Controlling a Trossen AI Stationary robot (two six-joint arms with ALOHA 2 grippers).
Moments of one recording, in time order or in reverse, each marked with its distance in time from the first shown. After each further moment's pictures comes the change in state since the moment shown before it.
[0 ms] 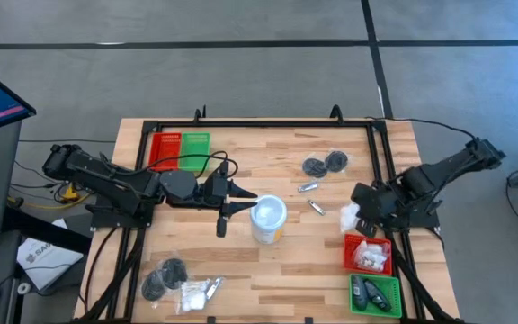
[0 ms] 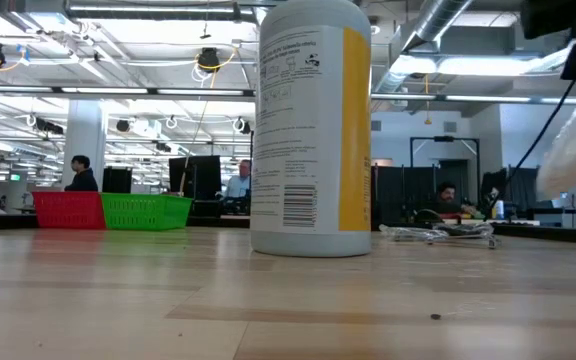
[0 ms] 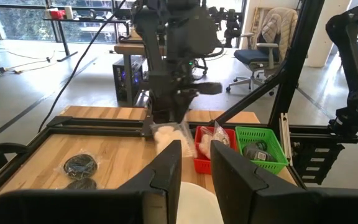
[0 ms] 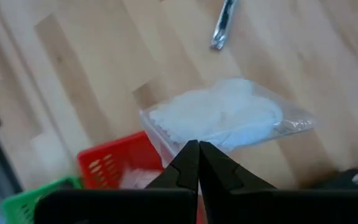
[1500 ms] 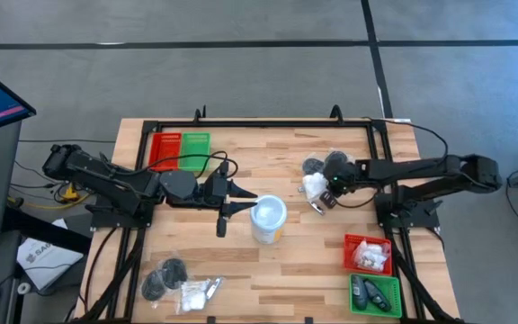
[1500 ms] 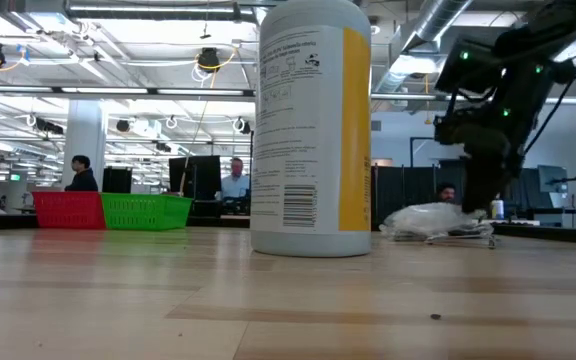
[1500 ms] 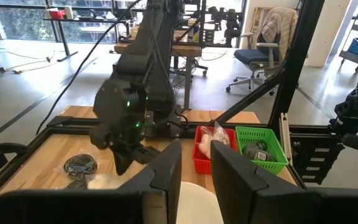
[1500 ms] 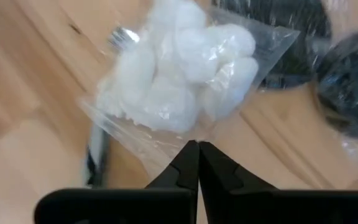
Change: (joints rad) left arm 0.000 0.000 0.000 0.000 0.000 0.000; right arm -0.681 0.244 -0.358 0.707 -0.002 -0.491
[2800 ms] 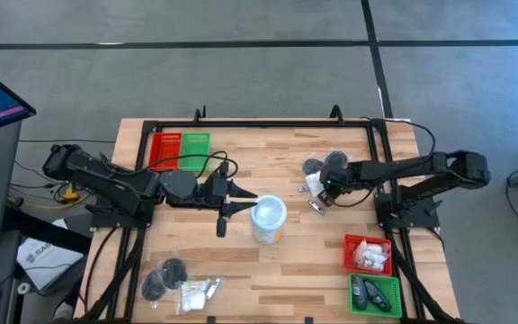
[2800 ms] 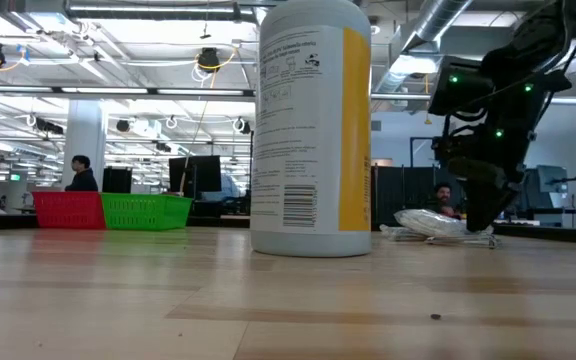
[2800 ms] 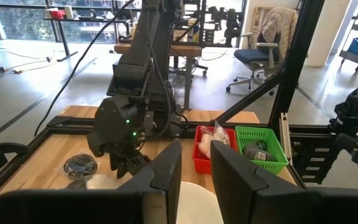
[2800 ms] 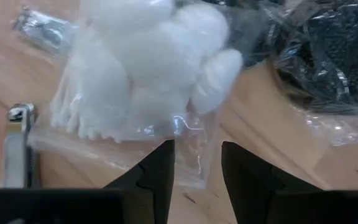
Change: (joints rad) left arm 0.000 0.000 0.000 0.000 0.000 0.000; right arm -0.002 0.140 0.010 -0.024 0.125 0.100
